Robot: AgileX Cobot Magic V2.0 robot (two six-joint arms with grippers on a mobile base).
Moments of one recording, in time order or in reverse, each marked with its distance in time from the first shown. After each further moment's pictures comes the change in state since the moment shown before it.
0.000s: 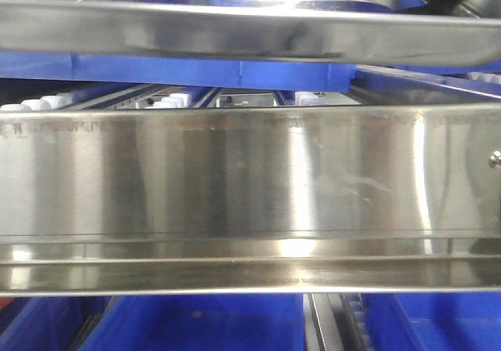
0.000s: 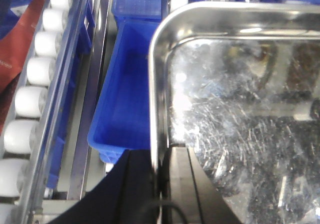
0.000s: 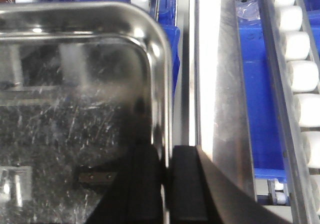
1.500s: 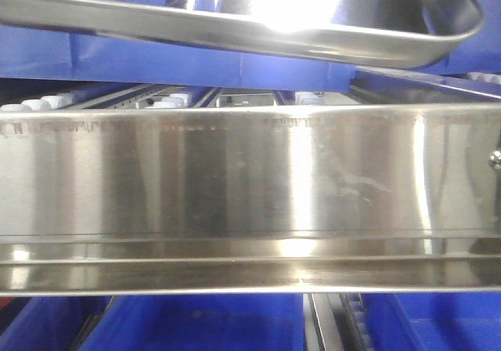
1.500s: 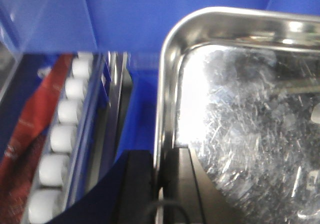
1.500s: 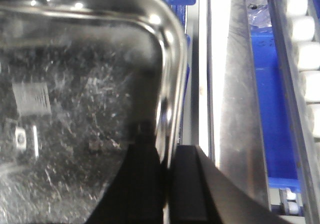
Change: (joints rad) left arm 0.009 0.007 0.015 0.214 -0.054 -0.009; right arm 0.000 0.003 -0.012 0.000 -0.038 0.000
